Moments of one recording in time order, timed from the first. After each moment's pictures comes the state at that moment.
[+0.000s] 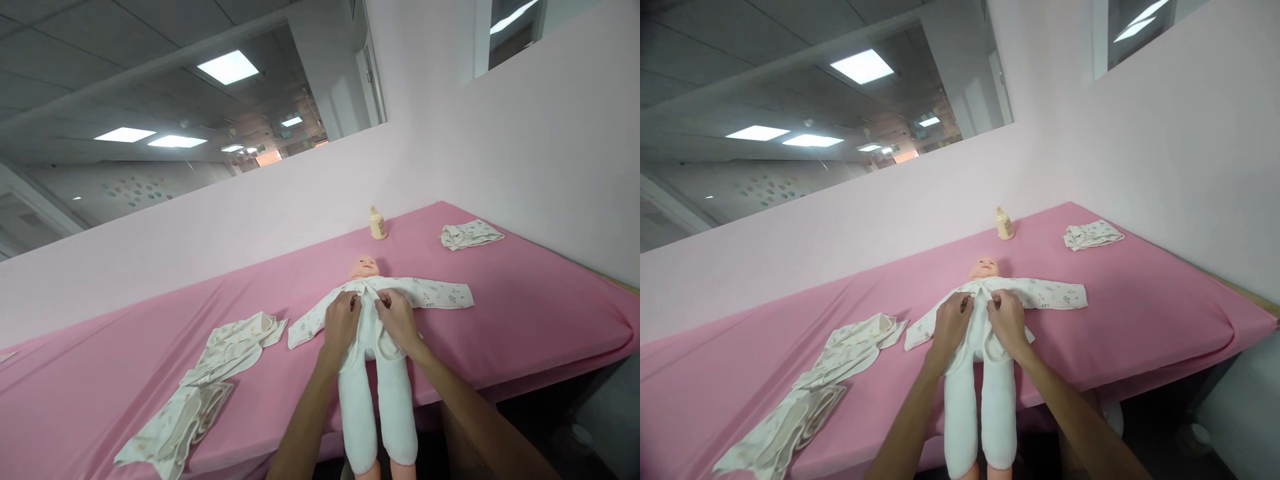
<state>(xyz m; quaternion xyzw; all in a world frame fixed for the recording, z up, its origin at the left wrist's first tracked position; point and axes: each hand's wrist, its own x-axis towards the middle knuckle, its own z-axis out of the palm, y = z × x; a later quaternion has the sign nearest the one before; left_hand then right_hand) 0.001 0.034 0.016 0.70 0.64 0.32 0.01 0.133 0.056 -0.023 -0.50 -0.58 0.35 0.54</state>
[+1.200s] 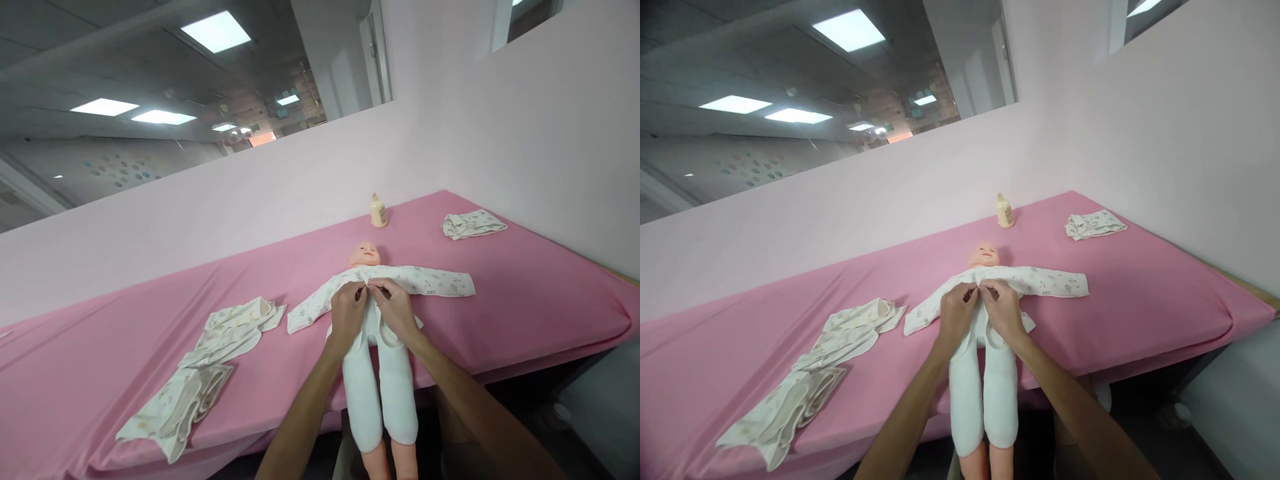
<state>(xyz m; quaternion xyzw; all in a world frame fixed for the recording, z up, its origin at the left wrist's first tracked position) 0.011 0.031 0.007 0.70 0.59 0.40 0.04 0.127 0.045 -0.017 -0.38 -0.55 0.43 0.61</state>
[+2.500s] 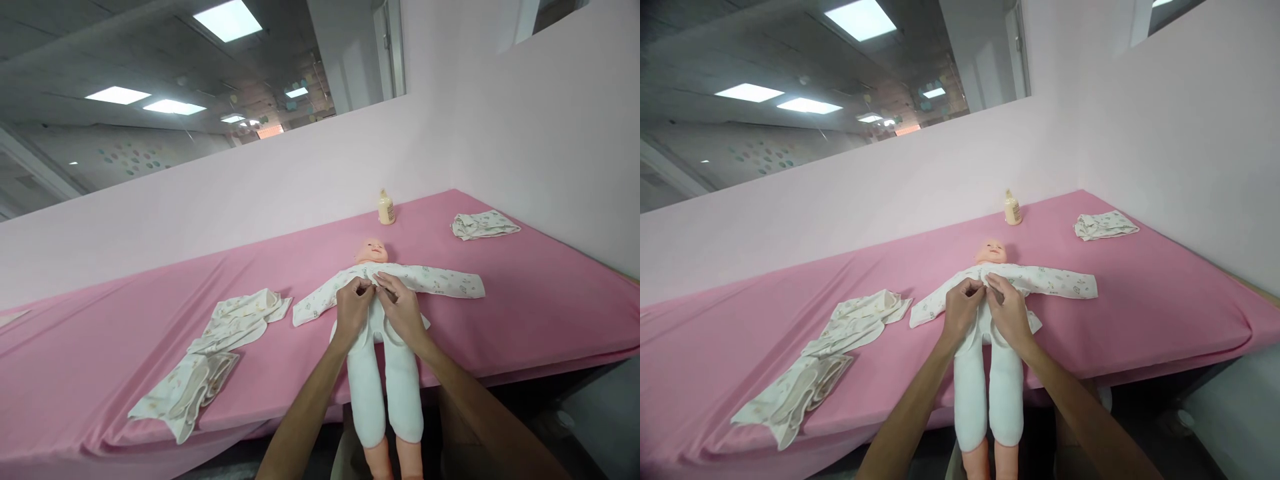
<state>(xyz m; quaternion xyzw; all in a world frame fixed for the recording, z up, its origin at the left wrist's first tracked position) 0.012 0.029 0.008 0.60 0.59 0.49 0.23 0.128 0.035 -0.018 -0.38 -0.57 0.44 0.59</state>
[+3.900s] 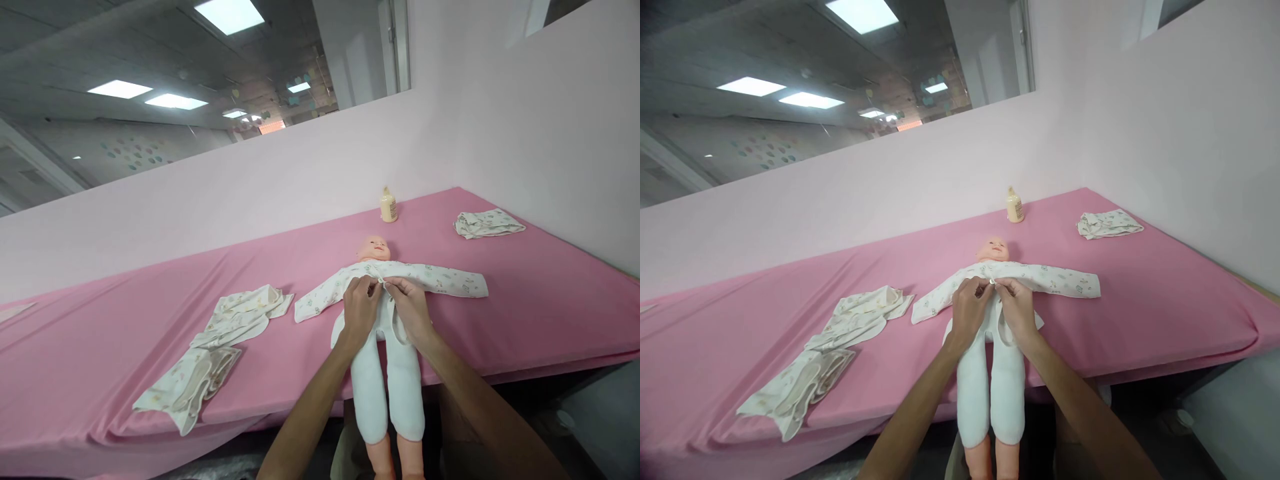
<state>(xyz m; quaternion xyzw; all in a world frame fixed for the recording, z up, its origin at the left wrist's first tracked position) 0.021 0.028 -0.002 0.66 0.61 0.44 0.03 0.128 0.044 -0.028 -0.38 -0.44 0.53 0.61</state>
